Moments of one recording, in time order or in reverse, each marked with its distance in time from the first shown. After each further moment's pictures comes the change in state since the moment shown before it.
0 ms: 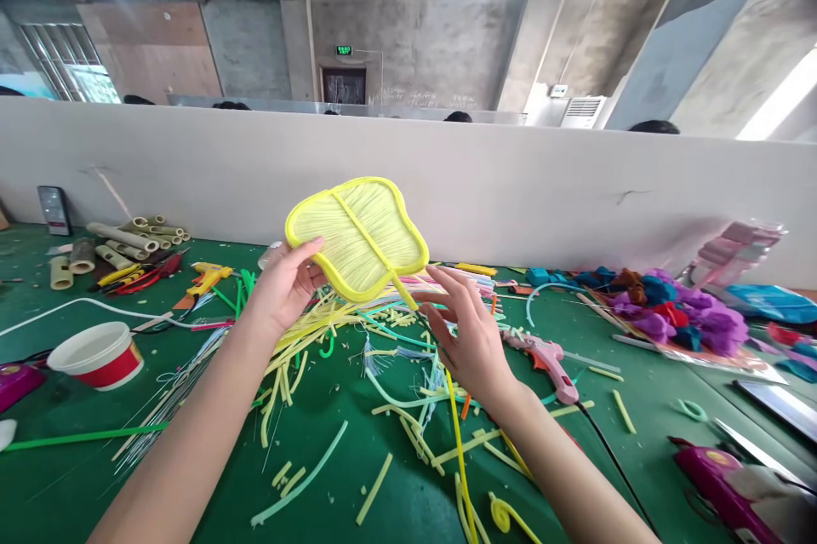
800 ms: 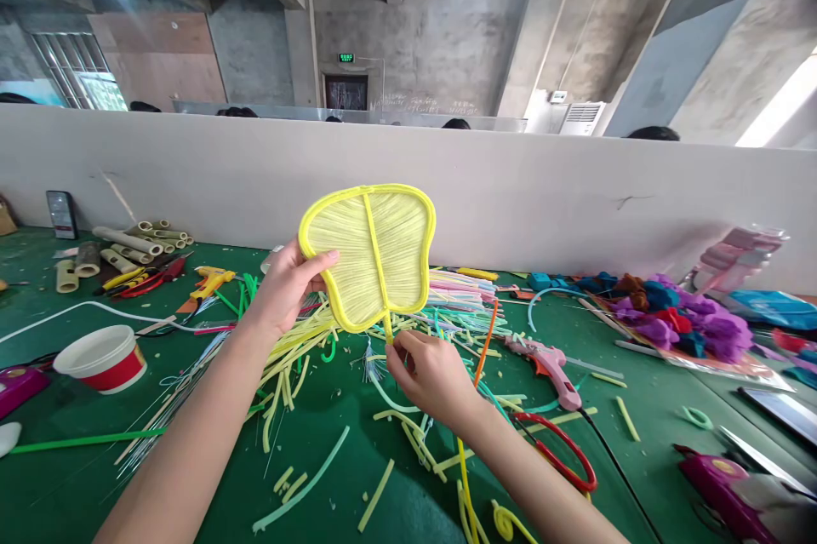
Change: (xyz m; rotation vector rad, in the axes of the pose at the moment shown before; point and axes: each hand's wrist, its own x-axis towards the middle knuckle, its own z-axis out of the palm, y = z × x) left_hand -0.011 0.006 0.003 0.431 -0.111 0.130; right_hand -0.016 -0.006 0.041 -0.386 -0.308 0.166
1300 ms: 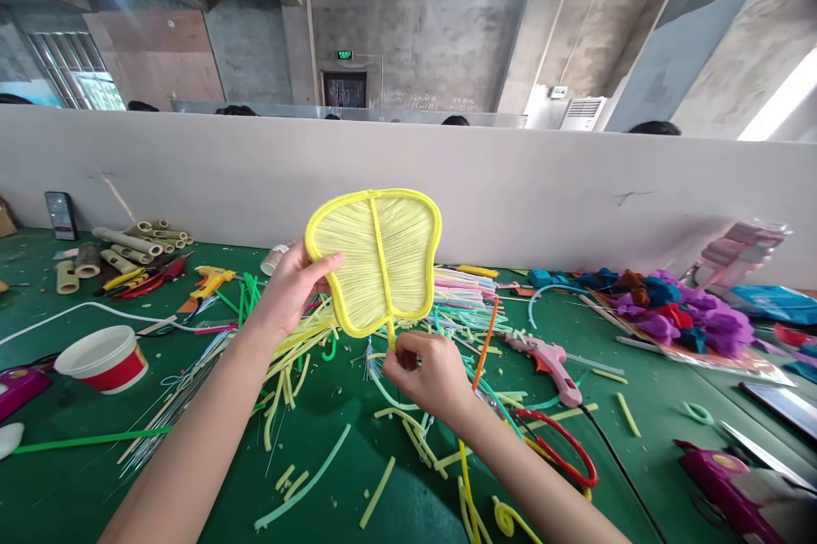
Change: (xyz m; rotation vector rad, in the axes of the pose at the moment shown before) left_hand -0.001 -0.003 0.003 0.014 -0.040 -0.032; right_hand -0.001 -0.003 0.009 0.145 0.074 0.098
